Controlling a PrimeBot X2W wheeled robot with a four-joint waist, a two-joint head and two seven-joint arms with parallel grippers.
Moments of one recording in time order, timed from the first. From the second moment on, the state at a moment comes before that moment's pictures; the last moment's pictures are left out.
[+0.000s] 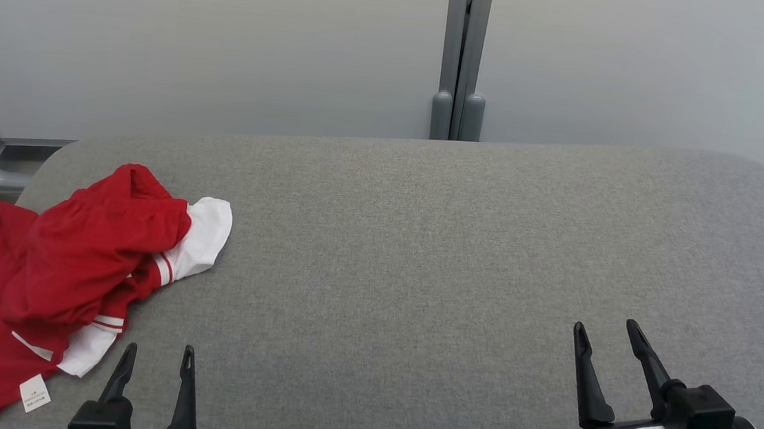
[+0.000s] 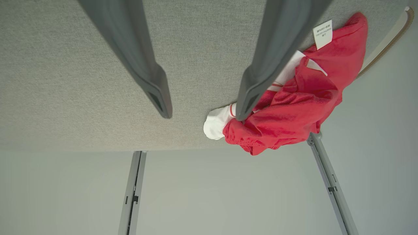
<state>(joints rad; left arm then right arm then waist) 0.14 0.16 -0.16 0.14 -0.20 0.11 -0.20 0.06 -0.05 0.06 0.12 0.10 0.13 -0.26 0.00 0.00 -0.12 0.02</state>
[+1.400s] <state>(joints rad) 0.11 0.21 -0.18 0.08 -0.23 0.12 -0.16 0.04 -0.05 0.08 0.13 0.15 0.13 -0.26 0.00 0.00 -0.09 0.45</state>
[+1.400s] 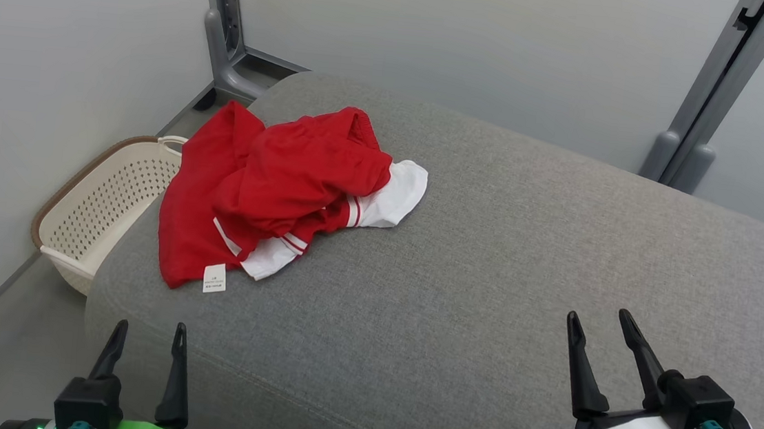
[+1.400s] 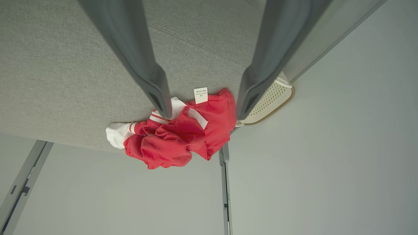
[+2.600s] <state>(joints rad) -0.55 0.42 -0.05 0.39 -0.56 -0.11 0.32 -0.13 -0.05 0.09 0.08 0.07 0.13 -0.26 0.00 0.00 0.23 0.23</state>
